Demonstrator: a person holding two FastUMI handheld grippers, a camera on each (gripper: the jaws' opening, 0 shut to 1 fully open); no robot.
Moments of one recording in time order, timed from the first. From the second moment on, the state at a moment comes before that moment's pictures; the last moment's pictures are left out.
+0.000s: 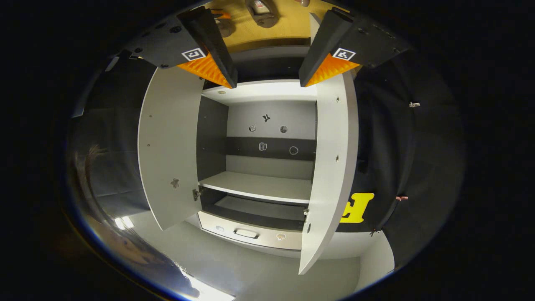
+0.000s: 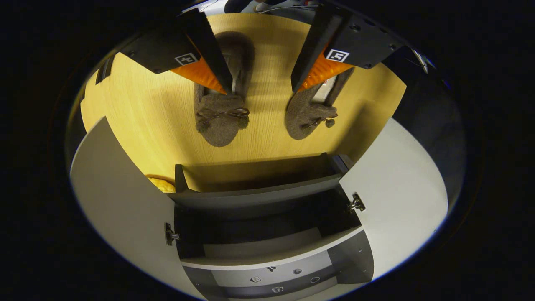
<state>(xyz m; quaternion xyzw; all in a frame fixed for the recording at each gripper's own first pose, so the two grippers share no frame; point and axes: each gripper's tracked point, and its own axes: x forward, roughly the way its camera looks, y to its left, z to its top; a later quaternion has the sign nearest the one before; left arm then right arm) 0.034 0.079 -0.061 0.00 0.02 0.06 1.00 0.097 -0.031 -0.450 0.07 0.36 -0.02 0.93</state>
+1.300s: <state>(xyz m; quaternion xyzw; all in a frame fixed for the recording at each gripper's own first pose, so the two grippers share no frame) 0.054 0.092 -0.124 -0.05 0.09 0.07 0.99 0.141 -0.061 -0.504 0.06 0.41 -0.06 0.91</state>
